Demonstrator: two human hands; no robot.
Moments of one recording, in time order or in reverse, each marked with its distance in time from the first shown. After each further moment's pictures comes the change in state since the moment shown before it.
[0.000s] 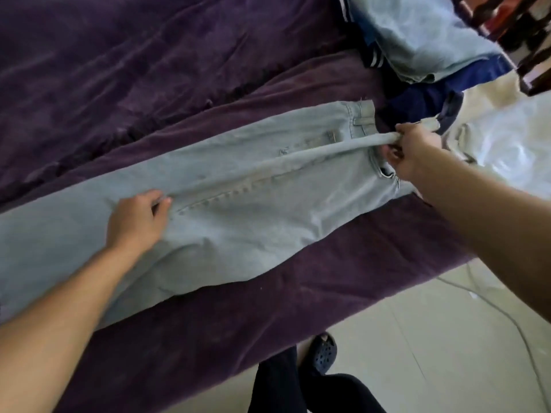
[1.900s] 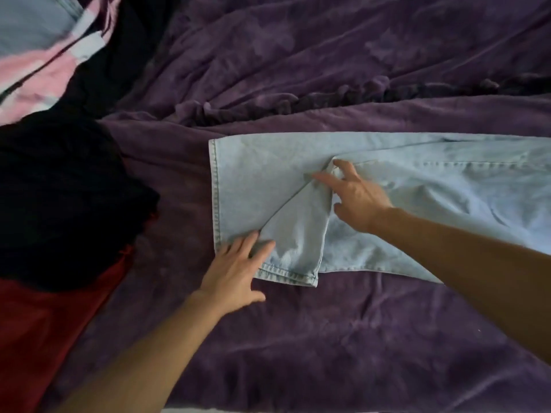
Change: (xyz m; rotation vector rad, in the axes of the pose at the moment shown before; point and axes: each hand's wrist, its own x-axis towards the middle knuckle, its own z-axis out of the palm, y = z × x) left_hand -0.138 -0.338 -0.027 0.235 -0.511 0.077; right_hand -0.246 0.343 0.371 -1.865 -0.977 -1.063
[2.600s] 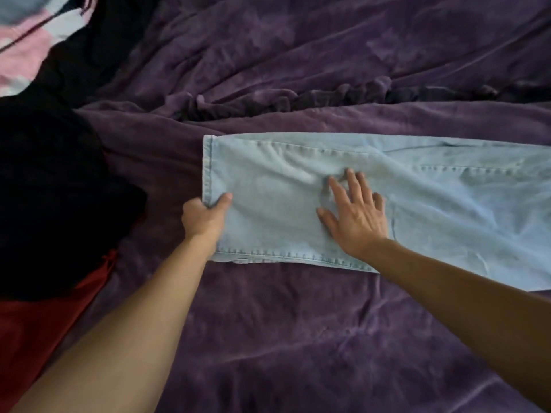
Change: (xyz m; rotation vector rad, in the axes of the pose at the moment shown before) left_hand 0.077 -0.060 -0.017 -1.213 0.495 -0.980; right_hand -0.016 -0.009 0.041 -0.041 0.130 0.211
